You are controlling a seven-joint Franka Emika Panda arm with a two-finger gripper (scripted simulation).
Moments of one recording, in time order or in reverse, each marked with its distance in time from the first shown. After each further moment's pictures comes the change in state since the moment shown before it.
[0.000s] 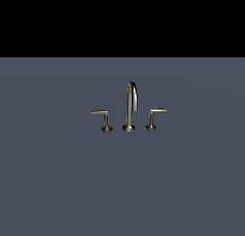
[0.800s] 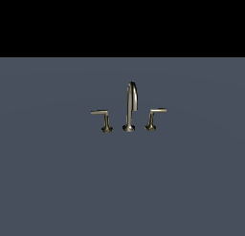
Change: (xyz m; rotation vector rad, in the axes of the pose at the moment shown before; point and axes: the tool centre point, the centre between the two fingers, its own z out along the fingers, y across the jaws) arm 0.011 -0.021 0.026 0.000 -0.001 0.096
